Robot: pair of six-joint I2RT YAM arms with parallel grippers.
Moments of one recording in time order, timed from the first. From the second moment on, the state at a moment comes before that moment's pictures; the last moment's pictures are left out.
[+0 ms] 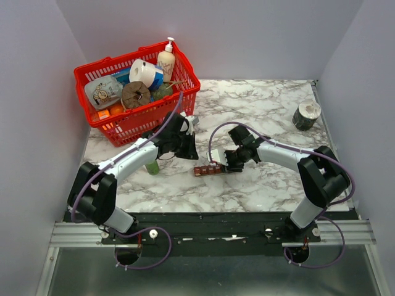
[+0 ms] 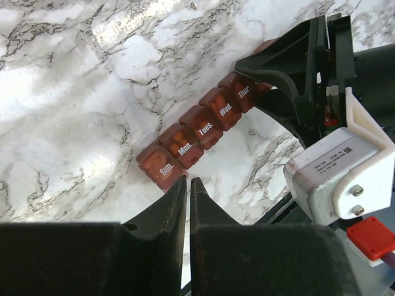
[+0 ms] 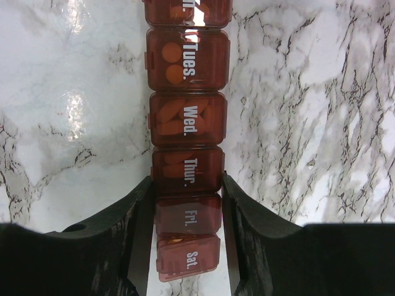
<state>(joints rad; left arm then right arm) -0.55 1.49 1.02 -0.40 0.38 -0.37 0.60 1.68 0.96 -0.44 -0.40 -1.14</state>
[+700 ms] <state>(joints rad) -0.59 1.69 0.96 -0.40 0.41 -0.36 0.60 1.69 0.97 -0.43 -0.40 -1.12</state>
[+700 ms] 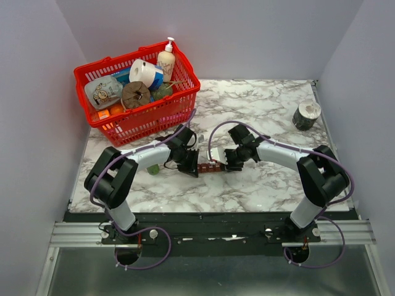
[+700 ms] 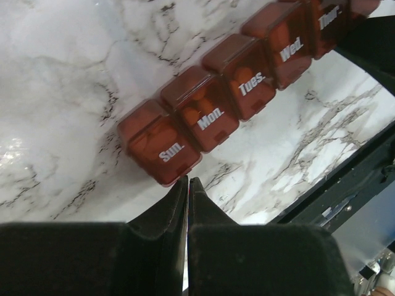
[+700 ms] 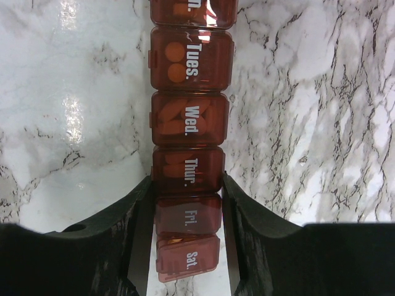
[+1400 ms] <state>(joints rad) -0.58 1.60 1.05 -0.41 0.39 -0.36 0.60 1.69 0.97 -0.43 -0.40 -1.12</state>
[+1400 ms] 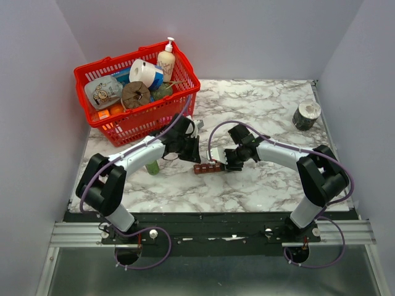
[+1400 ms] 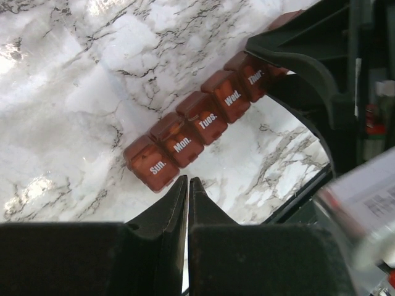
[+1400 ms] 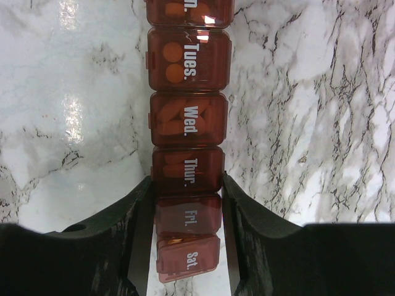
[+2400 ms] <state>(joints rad) -0.57 1.44 1.04 -0.41 0.30 -0.34 0.60 1.69 0.98 -0.43 -0.40 -1.09</state>
